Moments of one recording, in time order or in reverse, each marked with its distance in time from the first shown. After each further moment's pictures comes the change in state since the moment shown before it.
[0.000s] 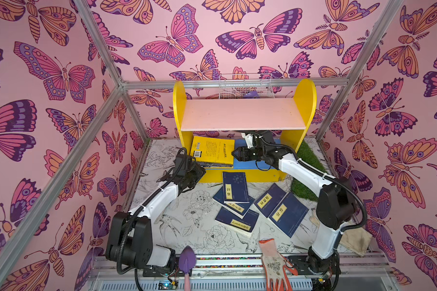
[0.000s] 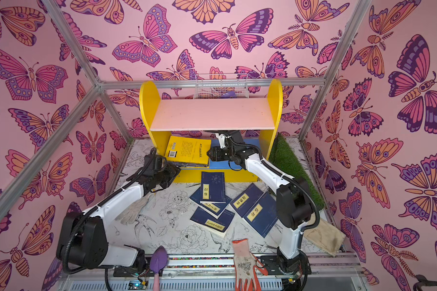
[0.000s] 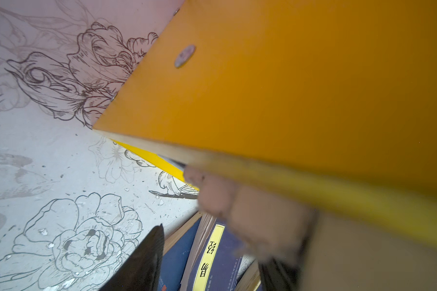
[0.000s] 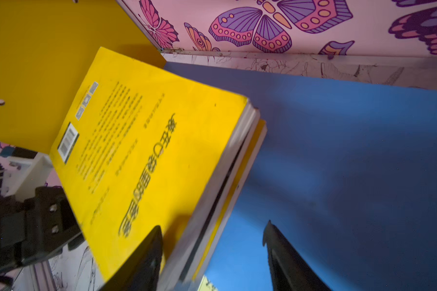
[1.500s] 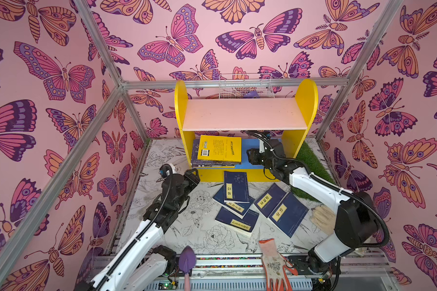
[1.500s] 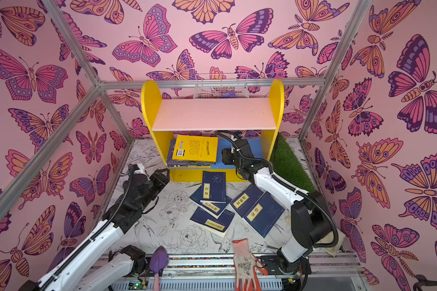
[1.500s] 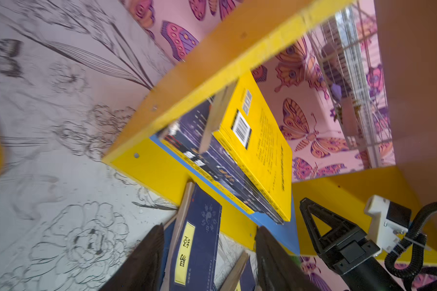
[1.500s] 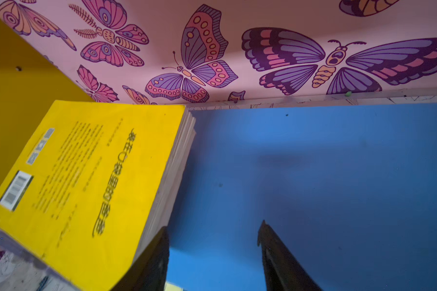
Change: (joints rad) left arm -0.127 -0.603 -0.255 0.042 -0.346 0.010; right arm 0.011 -0.154 -0.255 0.238 0.404 0.066
